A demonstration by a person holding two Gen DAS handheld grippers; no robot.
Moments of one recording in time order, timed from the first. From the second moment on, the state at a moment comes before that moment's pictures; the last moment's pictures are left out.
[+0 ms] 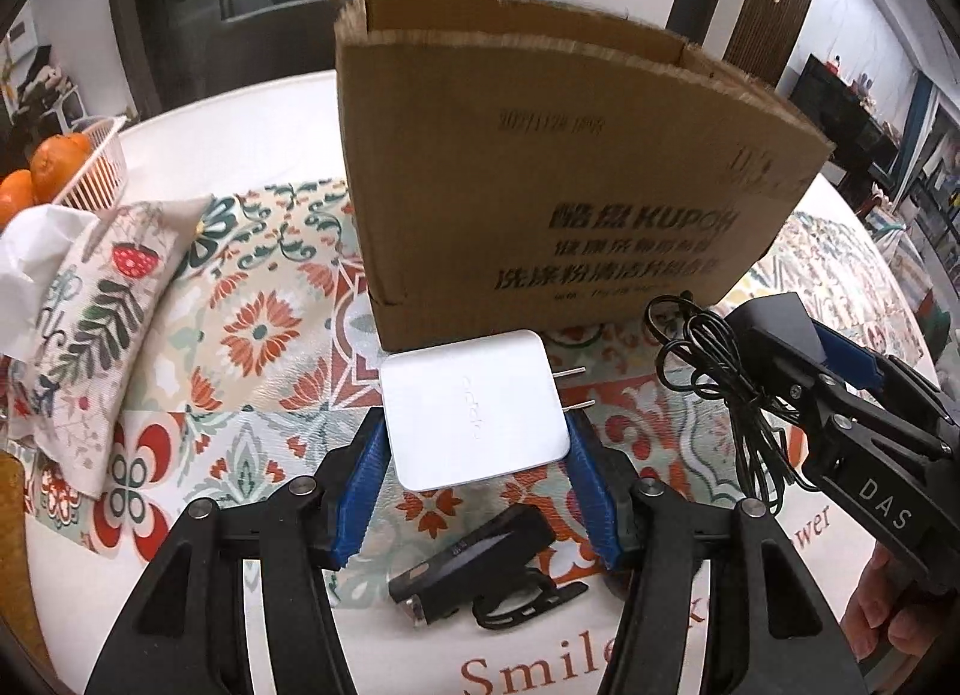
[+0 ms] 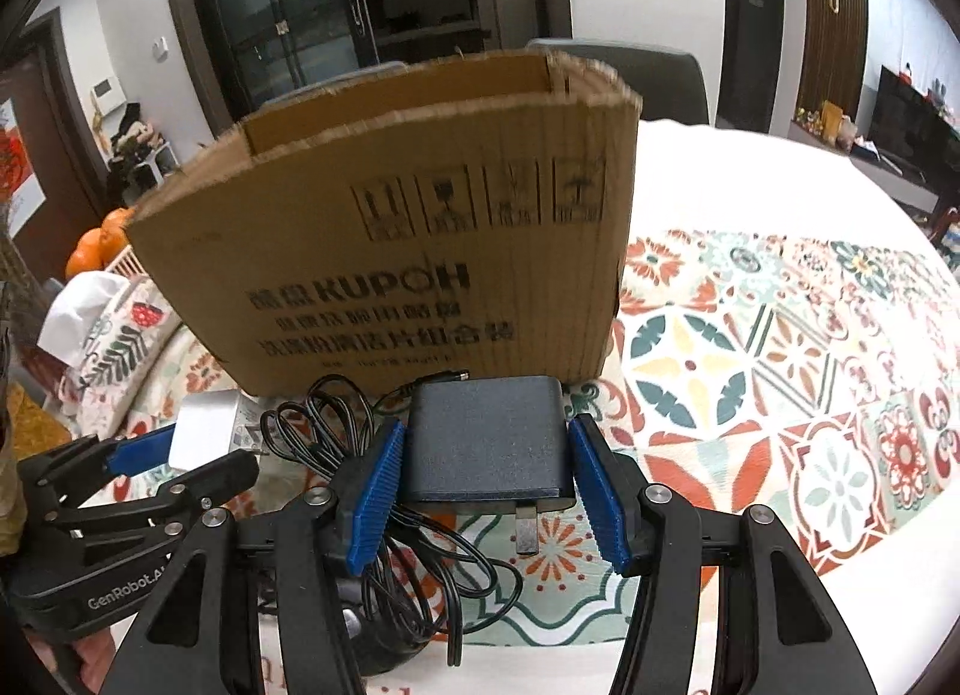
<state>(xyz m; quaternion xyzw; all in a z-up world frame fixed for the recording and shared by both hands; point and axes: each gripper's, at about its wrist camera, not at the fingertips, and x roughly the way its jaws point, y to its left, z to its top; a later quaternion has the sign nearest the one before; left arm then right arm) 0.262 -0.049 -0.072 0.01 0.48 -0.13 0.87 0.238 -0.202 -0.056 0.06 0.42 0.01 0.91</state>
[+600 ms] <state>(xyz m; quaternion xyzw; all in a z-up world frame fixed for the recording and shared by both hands) 0.233 -0.053 -0.012 0.02 0.41 -0.14 0.90 0.196 -0.222 0.007 0.05 0.34 0.01 0.94</state>
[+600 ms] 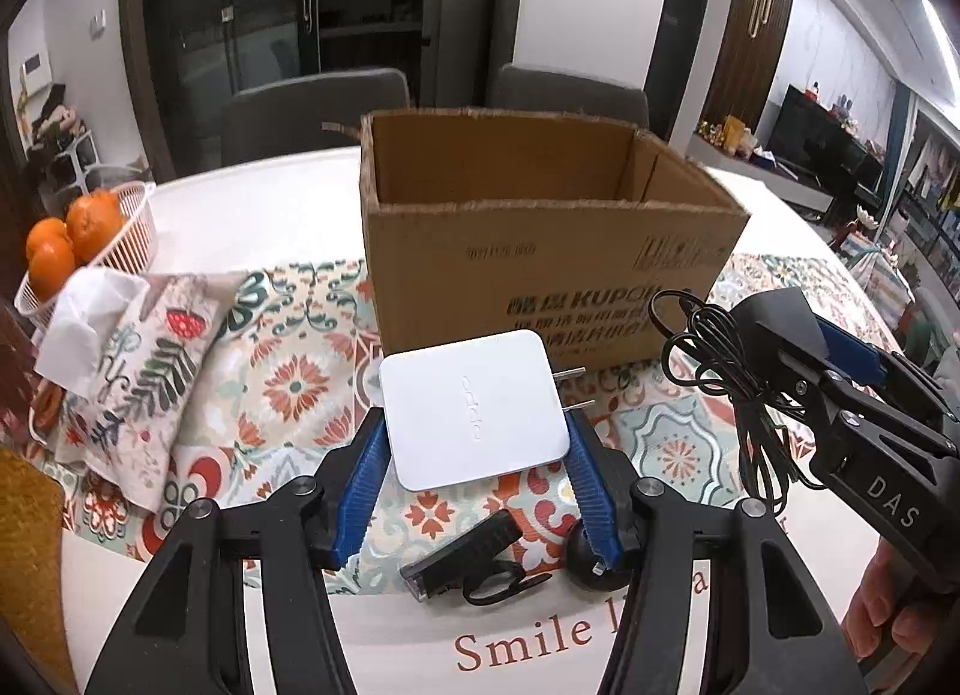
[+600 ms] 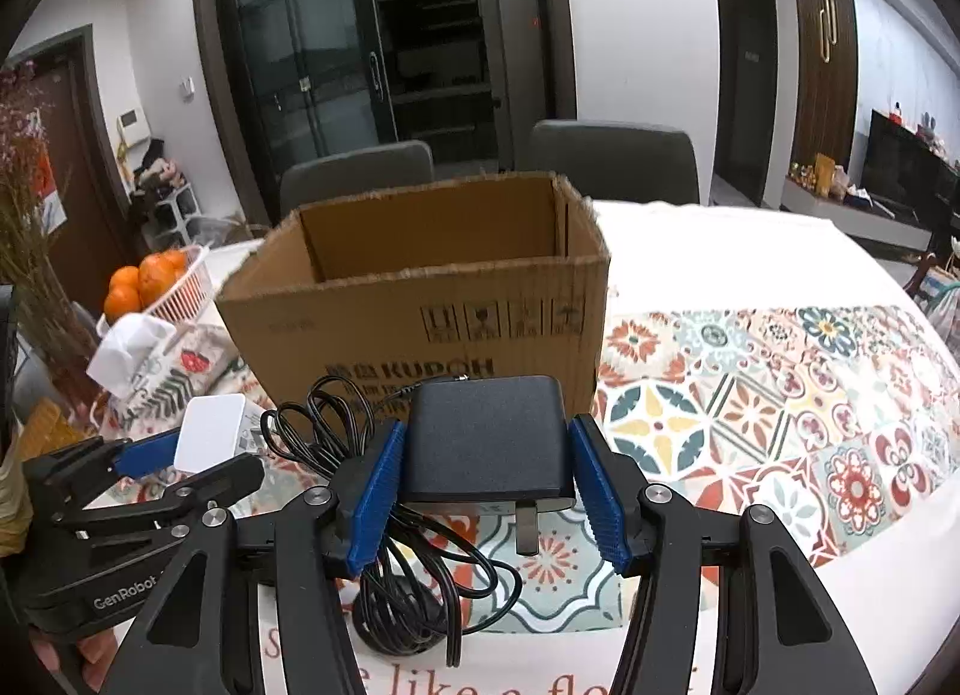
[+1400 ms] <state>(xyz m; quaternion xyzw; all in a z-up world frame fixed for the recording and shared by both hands) 0.240 -0.062 0.061 0.04 0.32 -0.16 0.93 0.201 -0.216 0.073 0.06 0.25 0.01 0.97</state>
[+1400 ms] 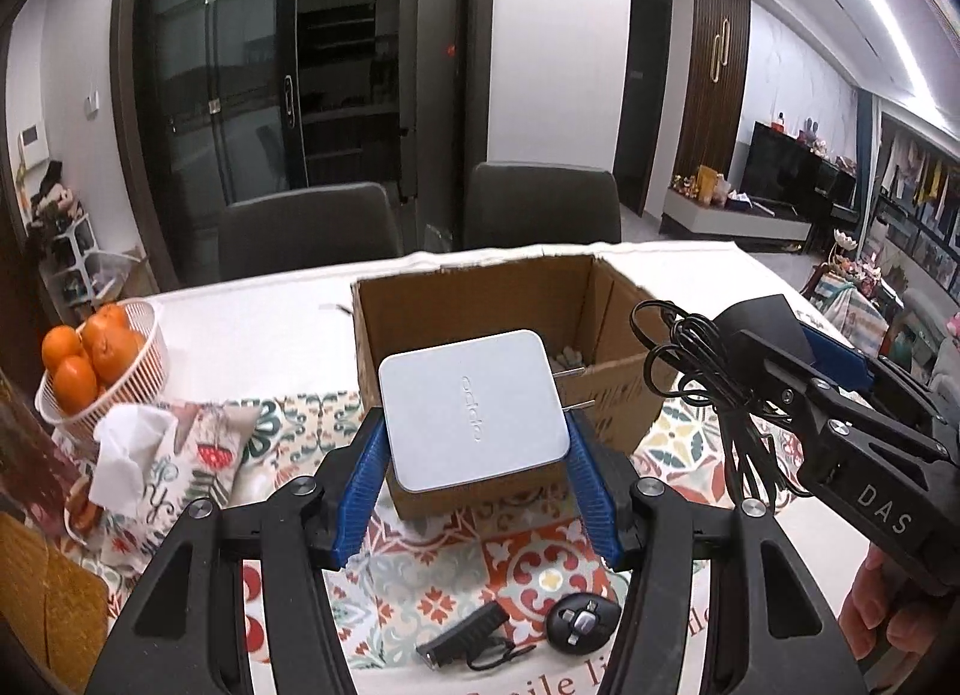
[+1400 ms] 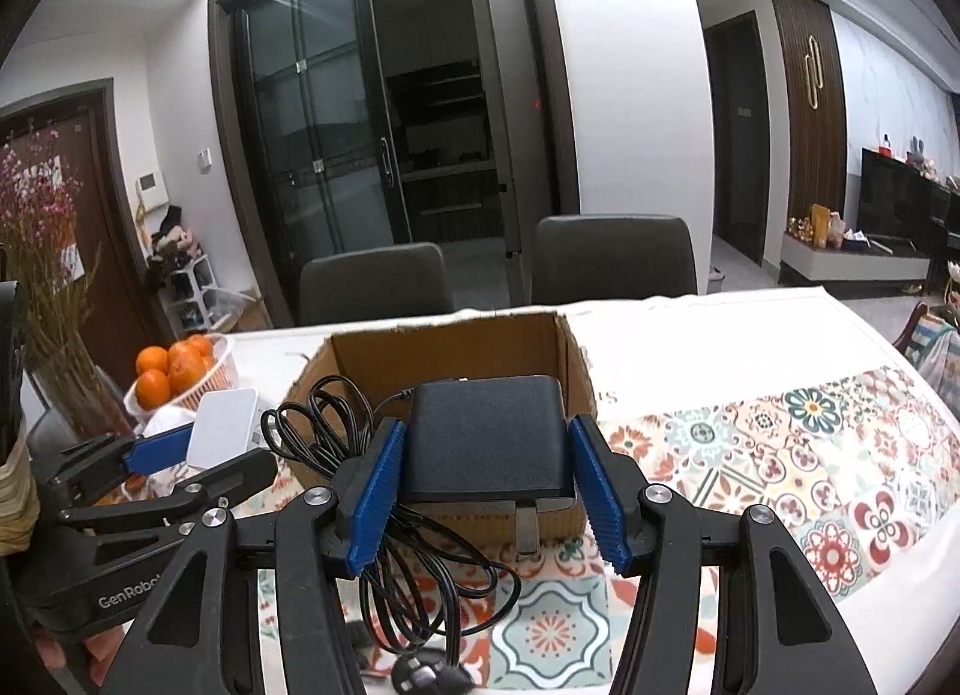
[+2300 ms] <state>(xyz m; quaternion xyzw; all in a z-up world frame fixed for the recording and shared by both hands) 0.315 -0.064 0.082 0.05 0.31 -0.15 0.94 0.268 -0.209 0.094 0.05 0.22 0.02 0.97</state>
